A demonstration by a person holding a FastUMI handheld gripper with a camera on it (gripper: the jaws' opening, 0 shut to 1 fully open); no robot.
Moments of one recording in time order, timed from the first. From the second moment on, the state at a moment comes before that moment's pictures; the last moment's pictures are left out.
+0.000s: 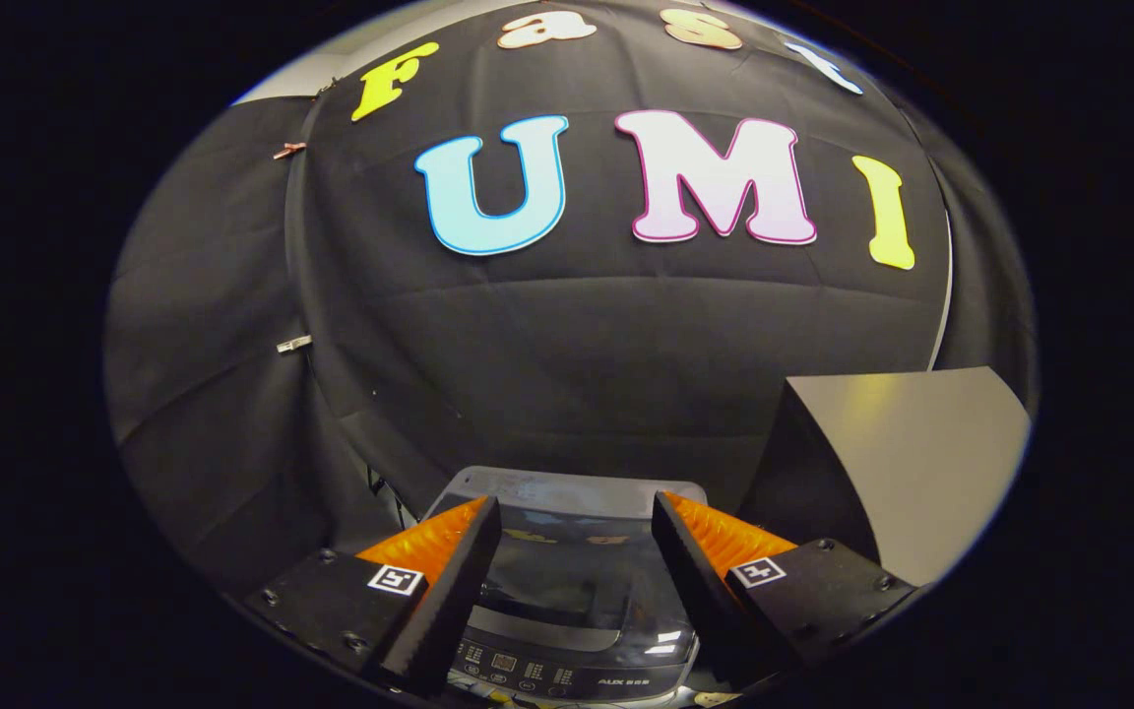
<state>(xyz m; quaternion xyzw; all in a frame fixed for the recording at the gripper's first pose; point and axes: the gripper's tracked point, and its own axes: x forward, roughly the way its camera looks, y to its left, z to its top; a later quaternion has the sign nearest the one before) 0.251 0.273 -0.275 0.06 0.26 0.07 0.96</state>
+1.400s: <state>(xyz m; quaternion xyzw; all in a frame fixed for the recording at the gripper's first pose) 0.050 0.129 -0.035 0.00 0.02 0.08 1.00</state>
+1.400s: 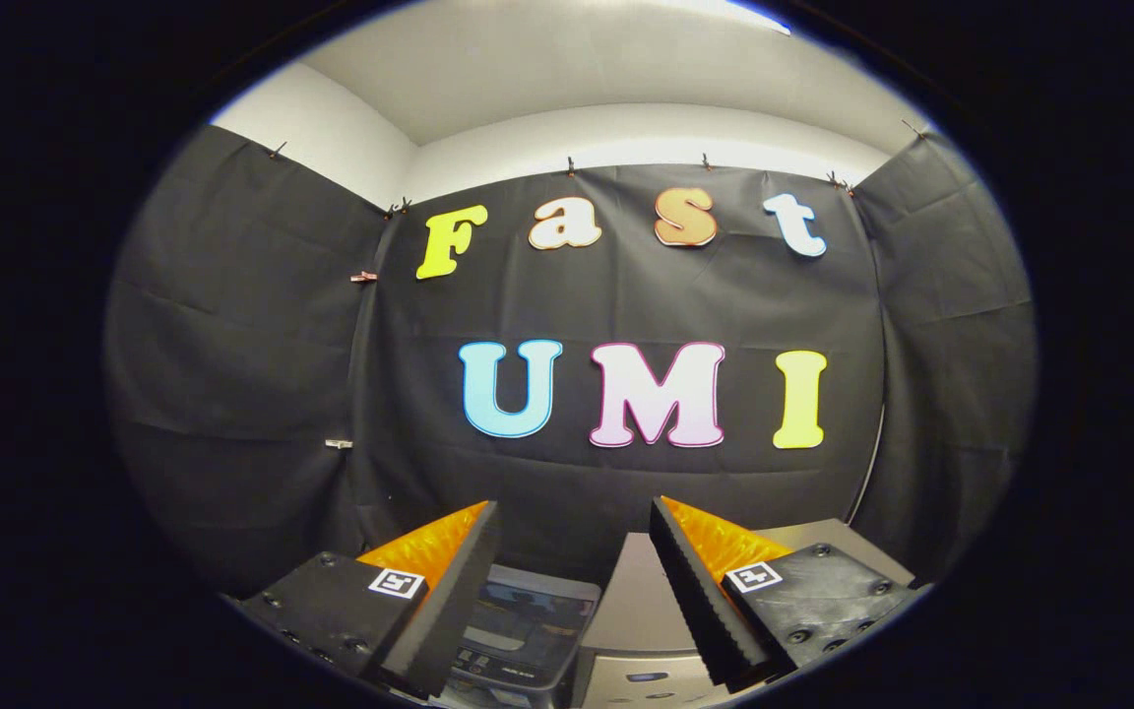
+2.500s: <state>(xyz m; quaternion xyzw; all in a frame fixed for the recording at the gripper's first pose) -0.014 0.061 -0.020 0.00 -0.01 0.07 1.00</state>
